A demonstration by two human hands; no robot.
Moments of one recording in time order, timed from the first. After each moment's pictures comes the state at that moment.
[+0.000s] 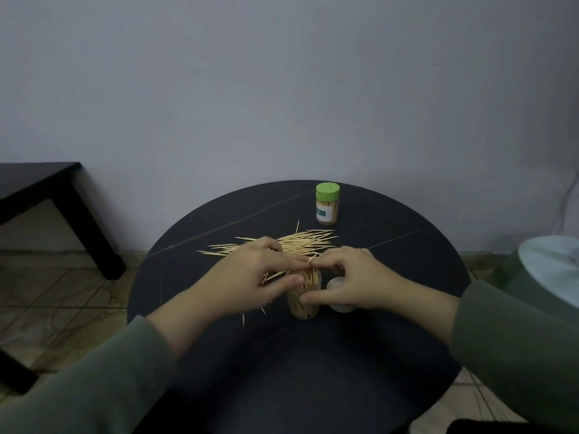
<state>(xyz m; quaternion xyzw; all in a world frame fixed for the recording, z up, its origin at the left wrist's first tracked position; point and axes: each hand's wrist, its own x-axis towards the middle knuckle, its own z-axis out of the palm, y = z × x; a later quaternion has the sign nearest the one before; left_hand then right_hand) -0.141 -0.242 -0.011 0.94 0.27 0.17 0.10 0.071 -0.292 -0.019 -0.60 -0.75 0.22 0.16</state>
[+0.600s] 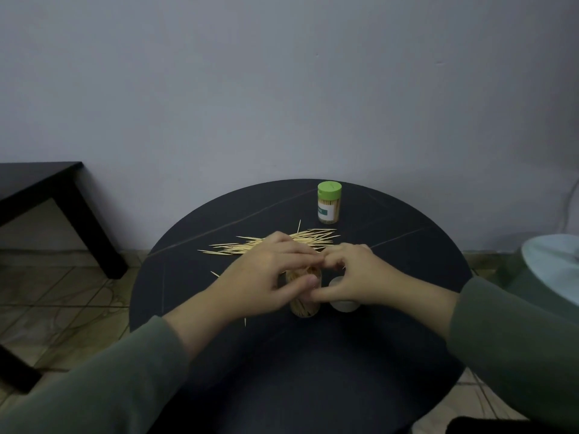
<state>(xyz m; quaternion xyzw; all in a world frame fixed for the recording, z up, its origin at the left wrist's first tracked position) -0.128 -0.241 -0.021 0.95 0.21 0.23 0.07 0.073 -0.283 -0.024 -0.58 -0.77 0.21 0.18</state>
